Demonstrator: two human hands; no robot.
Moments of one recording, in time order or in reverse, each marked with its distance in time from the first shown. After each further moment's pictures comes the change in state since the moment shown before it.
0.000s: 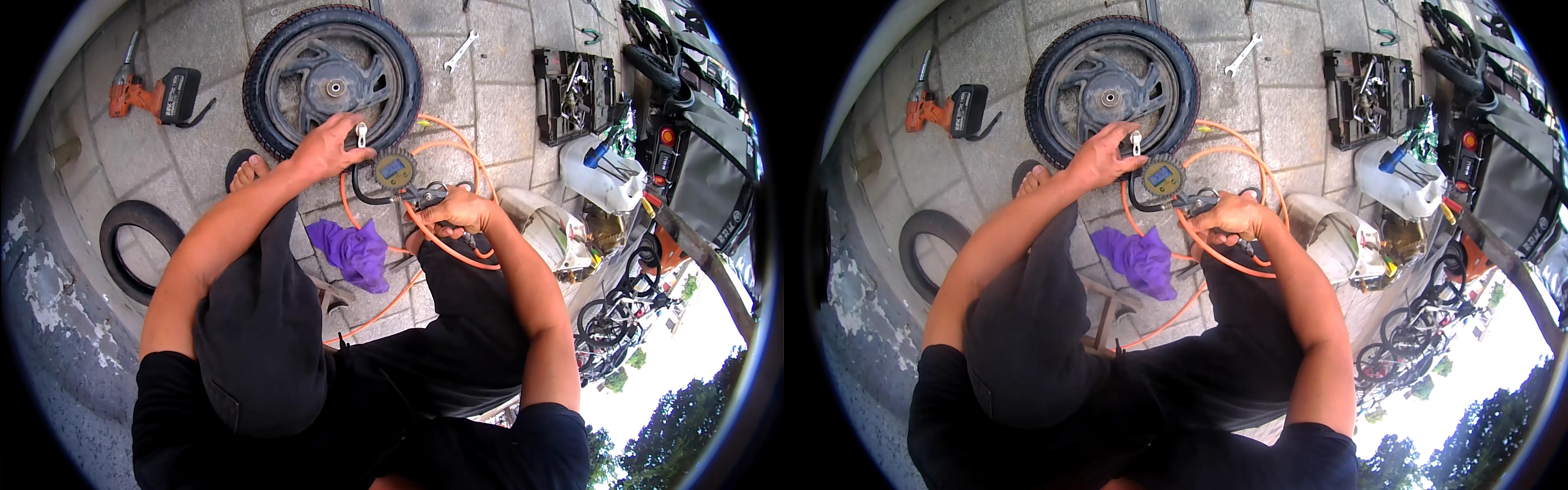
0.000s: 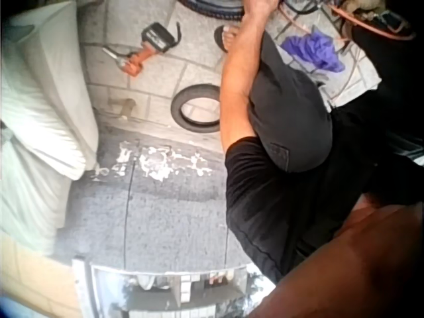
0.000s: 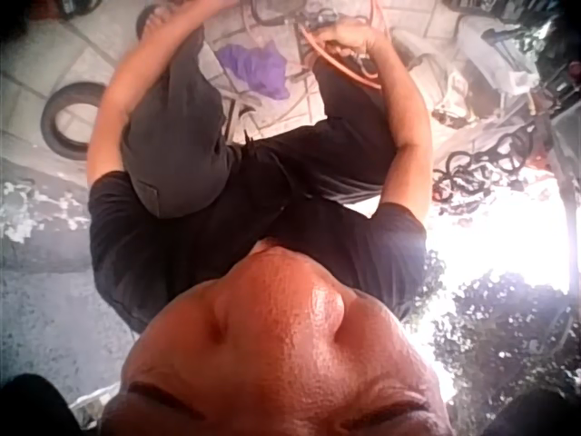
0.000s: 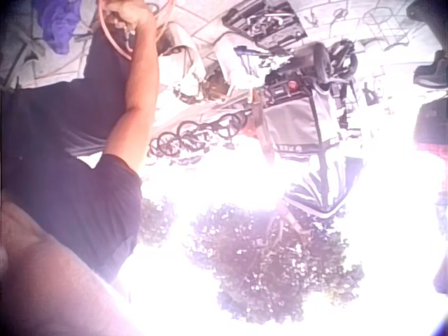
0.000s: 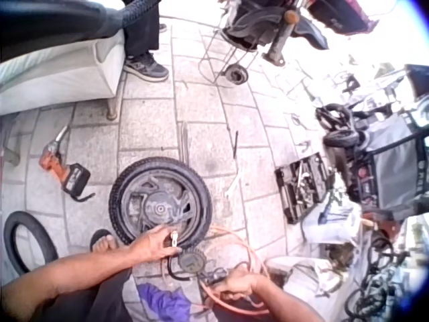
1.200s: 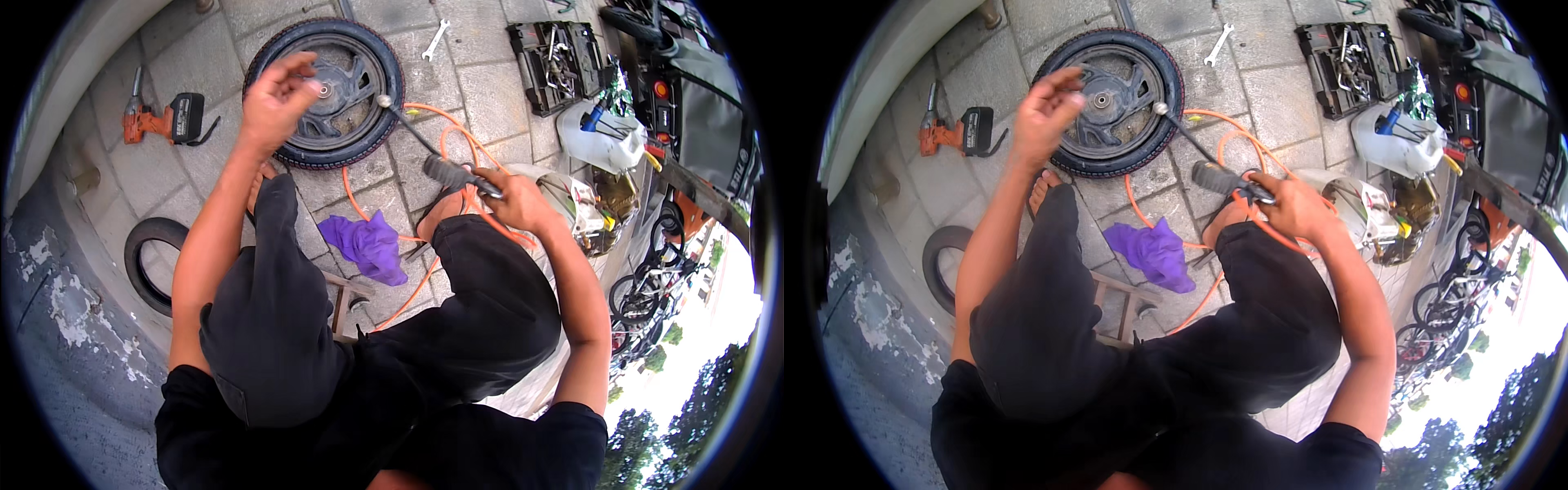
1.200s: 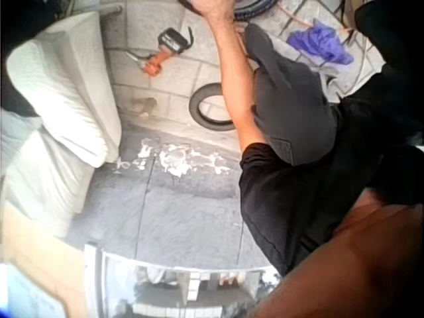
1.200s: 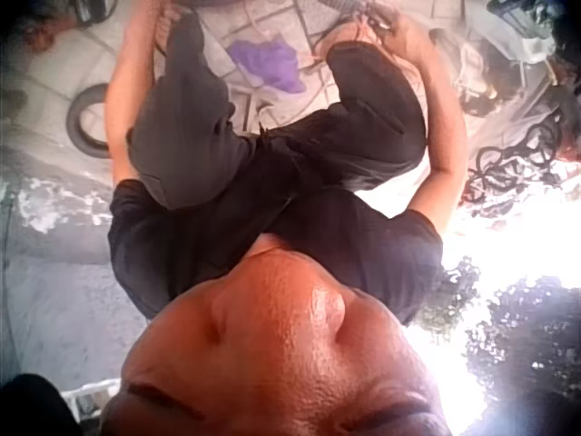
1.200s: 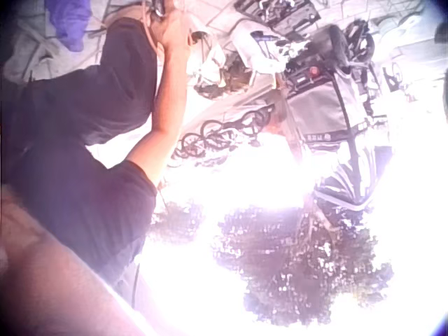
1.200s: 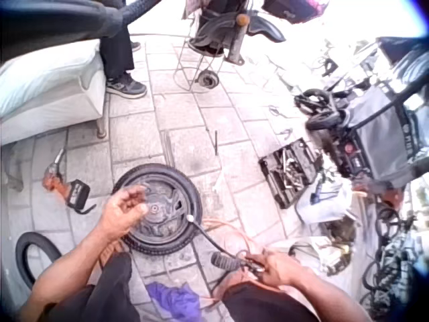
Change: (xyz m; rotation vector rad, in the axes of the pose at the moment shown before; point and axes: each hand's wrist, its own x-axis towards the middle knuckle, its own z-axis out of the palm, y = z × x) left_hand -0.020 0.080 -0.109 -0.663 0.307 0.178; right_hand -0.138 0.055 0.014 -0.967 0.773 -0.394
